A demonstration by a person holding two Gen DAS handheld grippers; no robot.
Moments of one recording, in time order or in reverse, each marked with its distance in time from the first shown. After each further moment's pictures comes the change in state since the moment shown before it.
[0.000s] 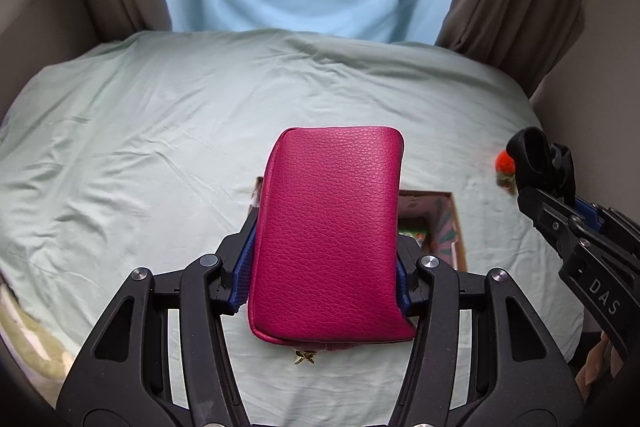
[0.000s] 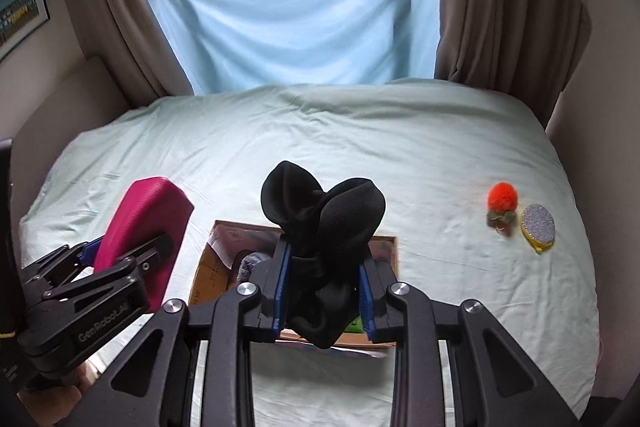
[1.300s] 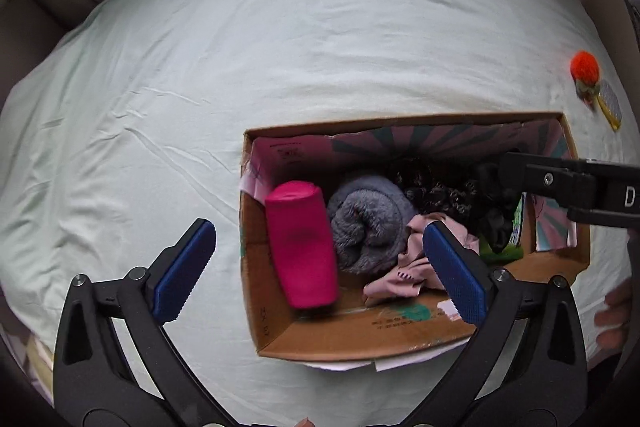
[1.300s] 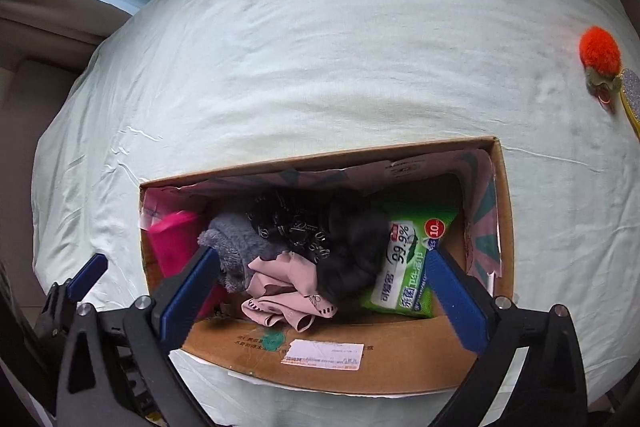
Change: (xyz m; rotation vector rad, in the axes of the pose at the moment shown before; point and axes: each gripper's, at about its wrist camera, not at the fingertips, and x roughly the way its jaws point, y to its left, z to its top) left arm 0.185 0.016 -0.012 0.182 0.300 0.104; right arm 0.226 -0.023 -0.016 0.276 0.532 0.102
